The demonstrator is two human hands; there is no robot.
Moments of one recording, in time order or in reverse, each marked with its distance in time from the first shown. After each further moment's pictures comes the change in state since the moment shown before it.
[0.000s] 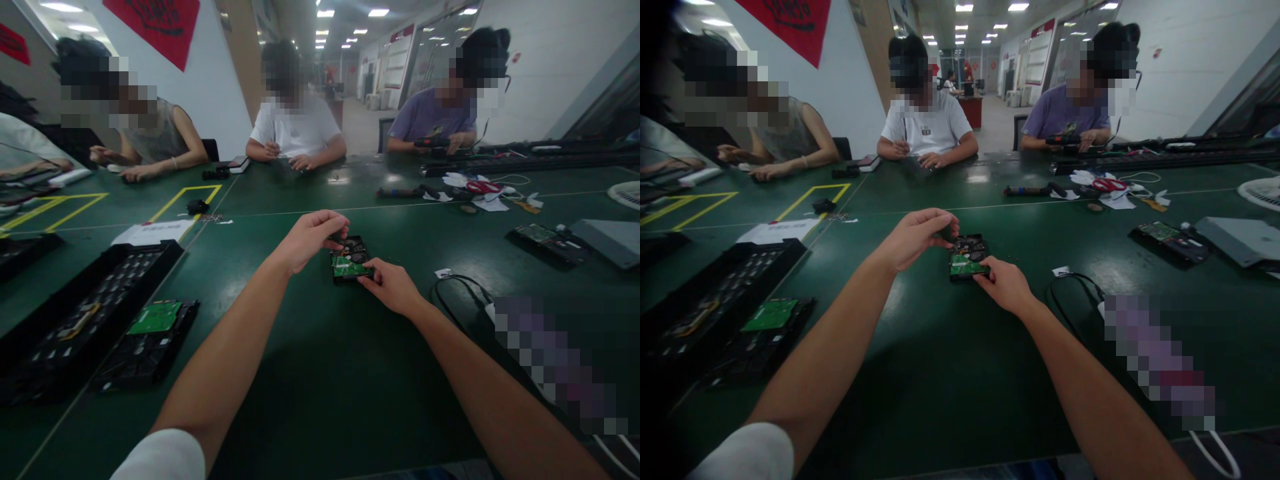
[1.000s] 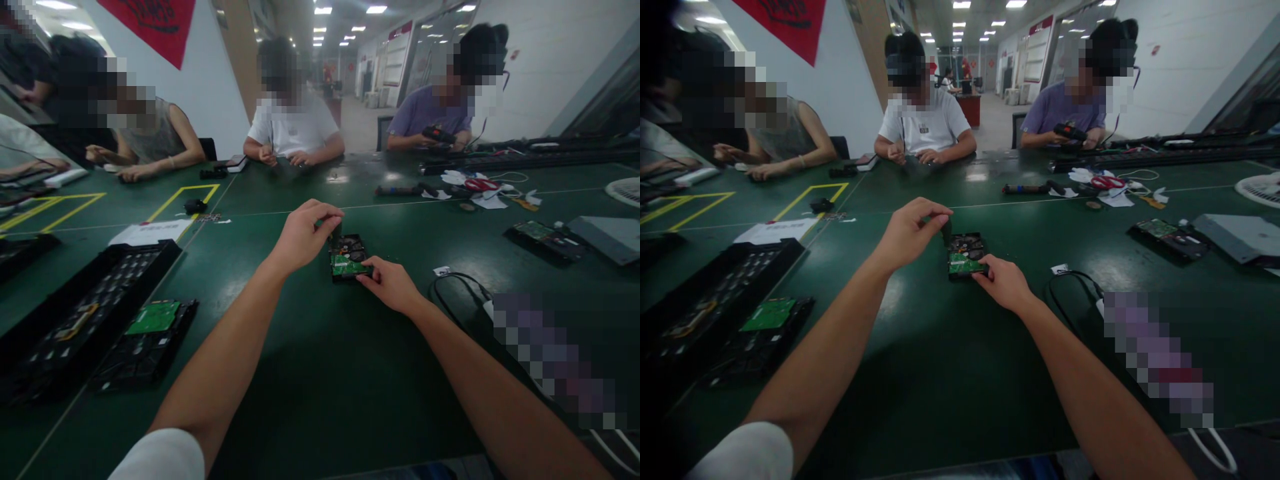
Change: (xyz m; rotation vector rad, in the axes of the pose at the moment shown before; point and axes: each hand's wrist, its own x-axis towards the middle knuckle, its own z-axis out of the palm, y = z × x) left_hand -0.001 0.001 -0.010 0.772 0.170 0.421; right_hand 0.000 0.001 0.002 0.030 0.013 -0.007
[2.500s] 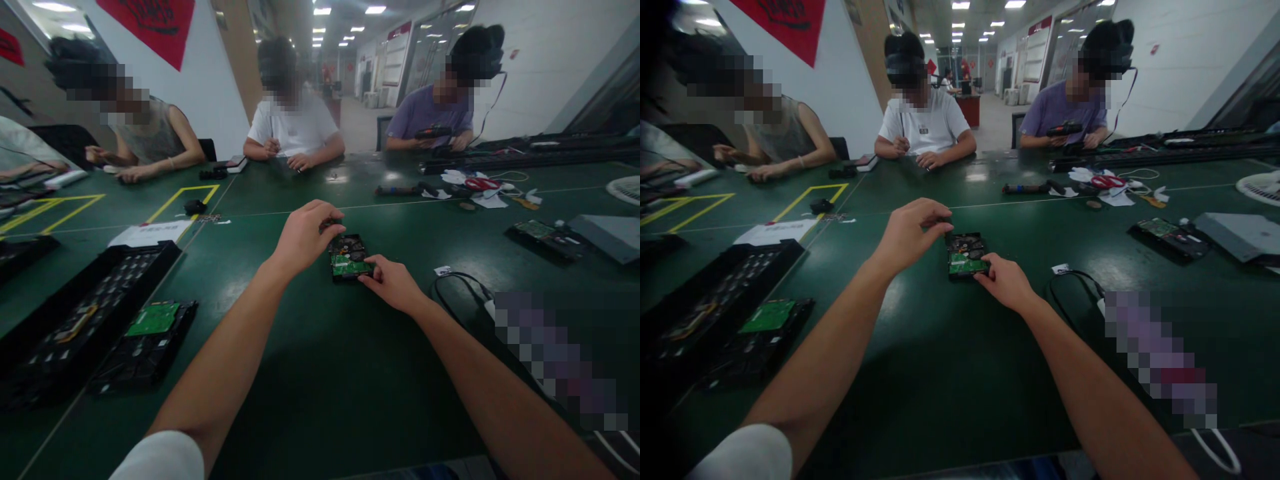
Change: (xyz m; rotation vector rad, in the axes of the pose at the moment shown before) left_hand 0.000 0.001 0.001 0.120 0.020 0.093; right_hand 0.002 0.001 -0.002 0.005 -0.027 0.062
